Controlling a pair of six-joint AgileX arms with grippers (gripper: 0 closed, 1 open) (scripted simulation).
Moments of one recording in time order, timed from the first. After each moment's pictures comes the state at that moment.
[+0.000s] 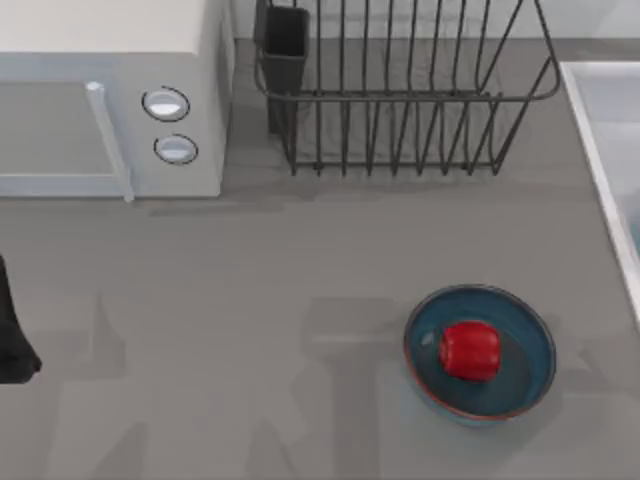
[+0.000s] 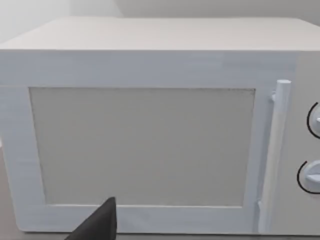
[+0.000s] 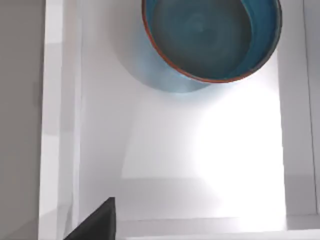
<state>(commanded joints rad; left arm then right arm) 0.00 0.00 0.00 0.00 0.00 0.00 -0.16 1.34 1.05 -0.73 0.07 -0.19</state>
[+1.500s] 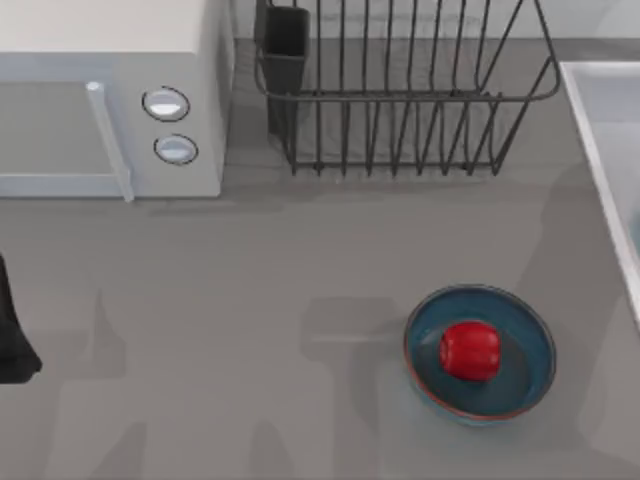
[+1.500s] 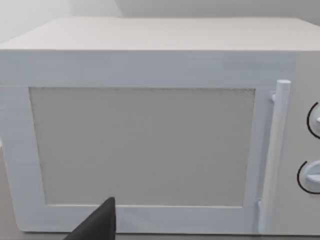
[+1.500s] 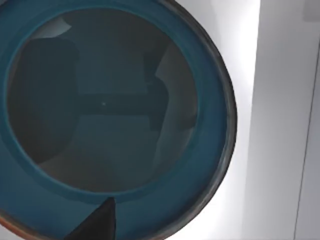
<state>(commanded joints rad) 0.00 0.00 0.00 0.00 0.00 0.00 -0.38 2.58 2.33 -1.23 -0.03 -0.36</state>
